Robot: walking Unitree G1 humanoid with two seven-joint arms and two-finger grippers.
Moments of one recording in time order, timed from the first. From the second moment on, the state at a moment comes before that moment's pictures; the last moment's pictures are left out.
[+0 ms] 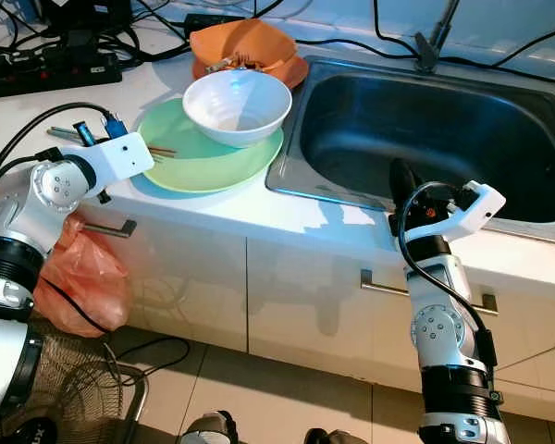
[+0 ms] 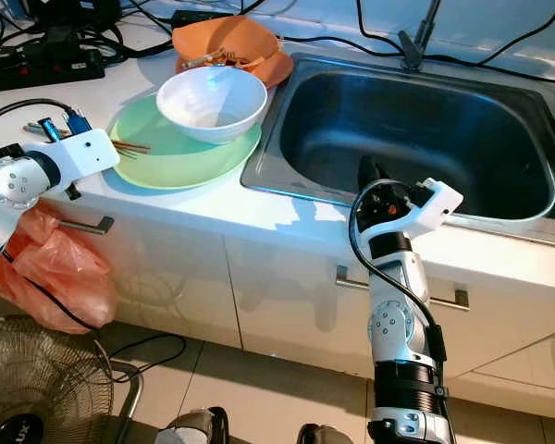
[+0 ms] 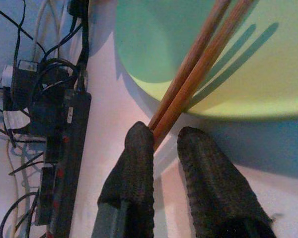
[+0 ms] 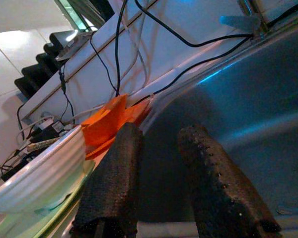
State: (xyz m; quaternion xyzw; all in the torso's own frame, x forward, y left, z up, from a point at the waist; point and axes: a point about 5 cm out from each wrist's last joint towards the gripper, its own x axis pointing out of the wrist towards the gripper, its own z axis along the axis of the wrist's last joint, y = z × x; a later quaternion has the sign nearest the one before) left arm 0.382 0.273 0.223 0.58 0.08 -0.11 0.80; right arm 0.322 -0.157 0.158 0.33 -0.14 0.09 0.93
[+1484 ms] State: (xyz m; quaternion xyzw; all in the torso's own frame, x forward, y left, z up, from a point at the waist) left arm 0.374 0.271 0.280 0.43 -0.10 0.00 0.90; right arm 0.322 -0.154 0.159 0.33 -0.14 0.09 0.93
